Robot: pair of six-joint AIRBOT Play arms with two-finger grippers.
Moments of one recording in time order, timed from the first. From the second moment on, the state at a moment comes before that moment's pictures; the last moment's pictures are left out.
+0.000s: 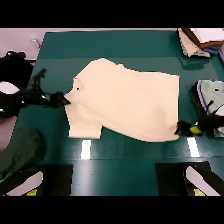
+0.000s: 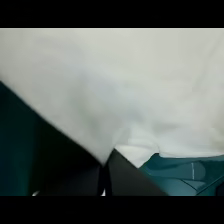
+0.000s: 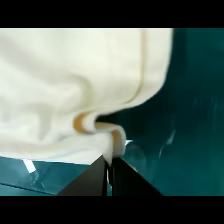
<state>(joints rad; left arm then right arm) 0.08 -1.09 0.92 0.82 -1.10 -1.28 -0.34 -0.94 0.63 -1.23 1.37 1.38</state>
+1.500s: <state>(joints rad) 0.09 -1.07 1.41 1.03 -1.17 -1.46 -0.17 -1.20 1.60 -1.30 1.49 1.46</state>
